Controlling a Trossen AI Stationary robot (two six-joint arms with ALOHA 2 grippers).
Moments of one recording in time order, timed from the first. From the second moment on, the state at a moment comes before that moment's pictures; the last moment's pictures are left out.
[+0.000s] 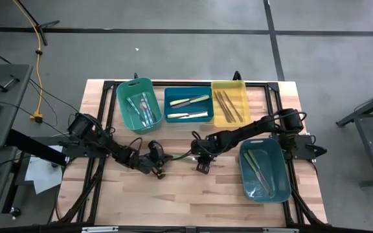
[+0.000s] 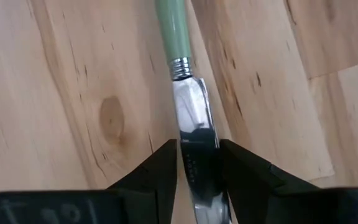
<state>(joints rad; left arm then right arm) -0.45 1.87 0.40 0.78 -0.63 -0.51 0.13 1.94 1.15 -0.42 -0.06 0.45</state>
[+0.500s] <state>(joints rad) -0.45 1.88 0.40 0.77 -0.67 -0.53 0.16 1.94 1.13 -0.42 -0.01 0.49</state>
